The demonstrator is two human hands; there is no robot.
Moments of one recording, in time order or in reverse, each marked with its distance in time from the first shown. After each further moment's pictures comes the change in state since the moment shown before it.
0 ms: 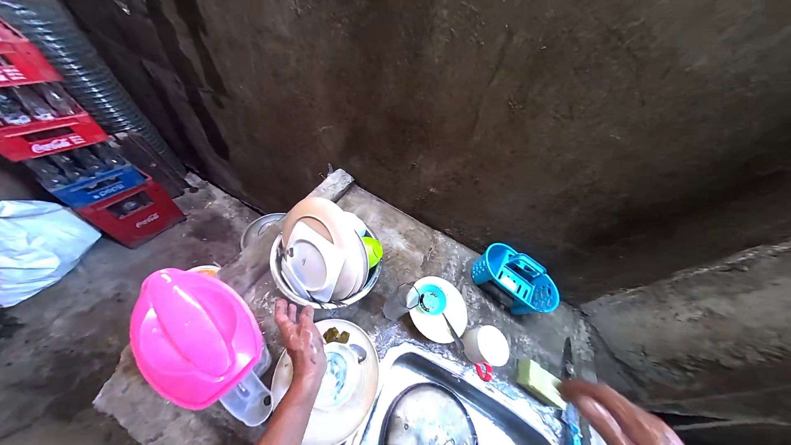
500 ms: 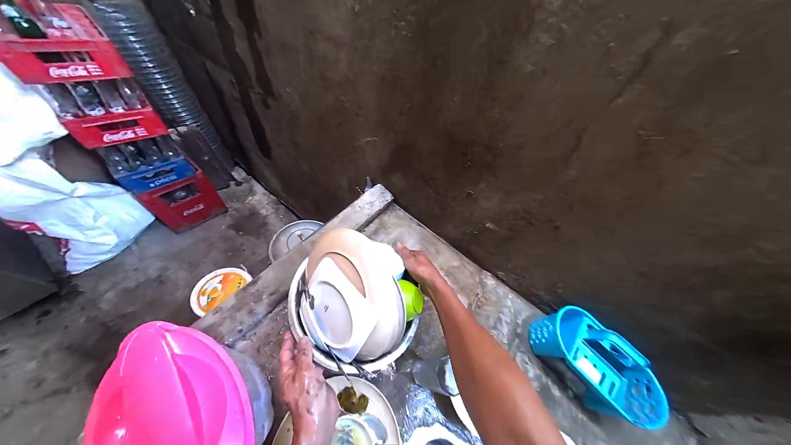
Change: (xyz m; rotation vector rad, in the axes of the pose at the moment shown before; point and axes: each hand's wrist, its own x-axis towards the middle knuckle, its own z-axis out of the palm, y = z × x) left_hand 0.045 0.003 0.025 -0.161 0.294 -0.165; right_hand 0.455 -0.166 0.238 0.519 -0.375 0.101
